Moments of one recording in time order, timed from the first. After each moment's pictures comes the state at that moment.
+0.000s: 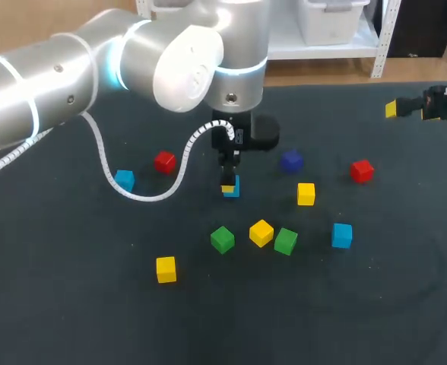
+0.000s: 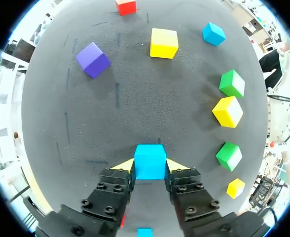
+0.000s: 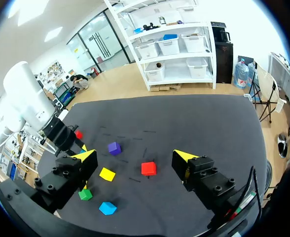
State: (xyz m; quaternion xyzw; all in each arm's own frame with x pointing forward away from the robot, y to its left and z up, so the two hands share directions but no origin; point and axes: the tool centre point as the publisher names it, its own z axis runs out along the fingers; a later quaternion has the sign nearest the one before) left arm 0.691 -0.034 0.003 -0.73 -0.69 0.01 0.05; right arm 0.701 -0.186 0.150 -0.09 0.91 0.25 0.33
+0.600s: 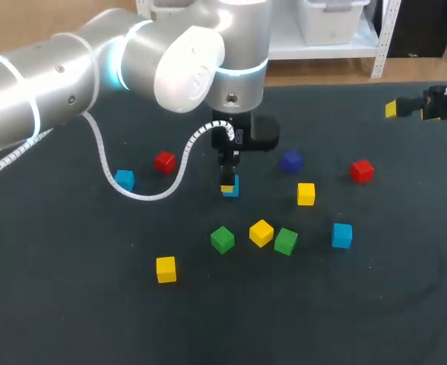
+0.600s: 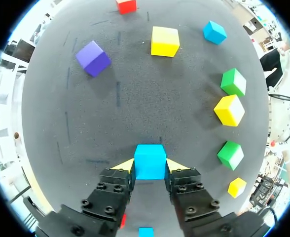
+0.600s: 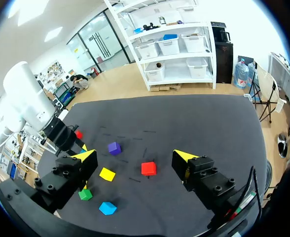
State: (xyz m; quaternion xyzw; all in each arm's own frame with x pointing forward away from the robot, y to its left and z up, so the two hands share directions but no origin) left arm 0.693 -0.033 0.002 -0.73 -0.68 0.01 0.05; right arm 0.701 -0.186 0.150 -0.09 0.91 0.25 0.33
